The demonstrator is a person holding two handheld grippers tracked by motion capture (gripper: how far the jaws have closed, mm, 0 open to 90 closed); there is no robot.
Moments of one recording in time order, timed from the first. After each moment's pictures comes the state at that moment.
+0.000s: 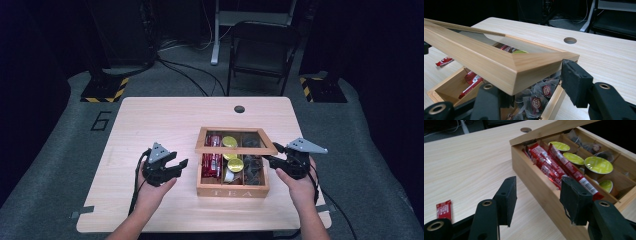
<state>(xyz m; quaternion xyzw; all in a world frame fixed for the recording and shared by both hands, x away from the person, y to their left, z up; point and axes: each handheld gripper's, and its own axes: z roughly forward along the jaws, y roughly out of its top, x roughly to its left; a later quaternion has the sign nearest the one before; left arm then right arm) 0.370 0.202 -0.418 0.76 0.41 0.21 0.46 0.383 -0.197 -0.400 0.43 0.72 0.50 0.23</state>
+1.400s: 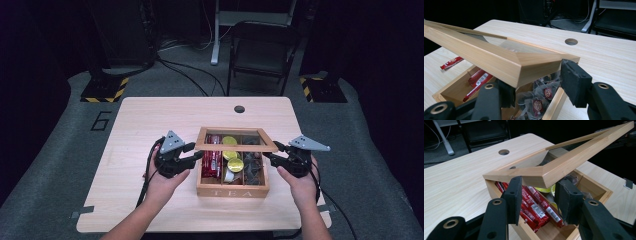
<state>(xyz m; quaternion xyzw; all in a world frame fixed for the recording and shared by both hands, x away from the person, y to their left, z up) 0.371 0.166 -0.367 0.77 0.36 0.19 0.49 0.384 -0.199 -0.393 0.43 0.72 0.50 0.22</state>
